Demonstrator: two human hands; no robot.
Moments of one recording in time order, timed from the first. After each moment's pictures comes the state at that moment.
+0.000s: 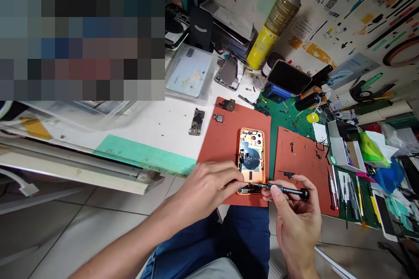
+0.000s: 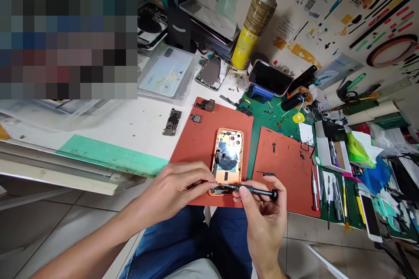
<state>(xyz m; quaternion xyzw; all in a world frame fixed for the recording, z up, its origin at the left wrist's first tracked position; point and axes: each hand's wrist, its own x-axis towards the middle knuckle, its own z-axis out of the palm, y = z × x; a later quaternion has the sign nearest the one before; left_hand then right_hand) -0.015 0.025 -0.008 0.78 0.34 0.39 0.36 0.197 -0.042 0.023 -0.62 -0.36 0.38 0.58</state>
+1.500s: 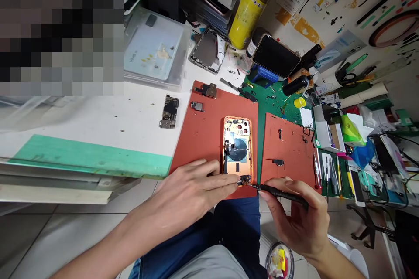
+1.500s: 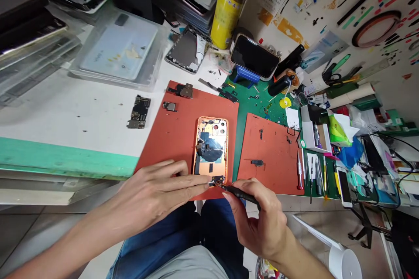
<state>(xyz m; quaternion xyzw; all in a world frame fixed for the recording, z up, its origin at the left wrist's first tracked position) -0.021 0.025 -0.008 0.91 0.23 0.29 0.17 0.236 -0.041 0.049 -0.52 -0.76 0.11 0.38</state>
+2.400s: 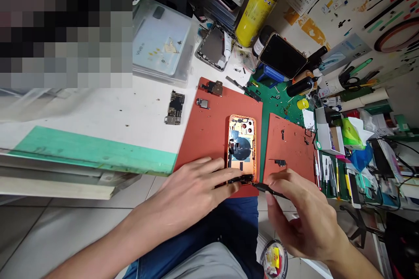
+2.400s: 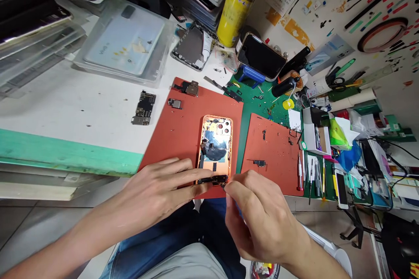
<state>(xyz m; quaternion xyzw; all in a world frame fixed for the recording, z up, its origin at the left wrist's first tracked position) -0.018 0.023 -0.006 0.91 0.25 0.30 0.15 0.230 -0.012 0.088 -0.41 -0.89 0.09 0.18</state>
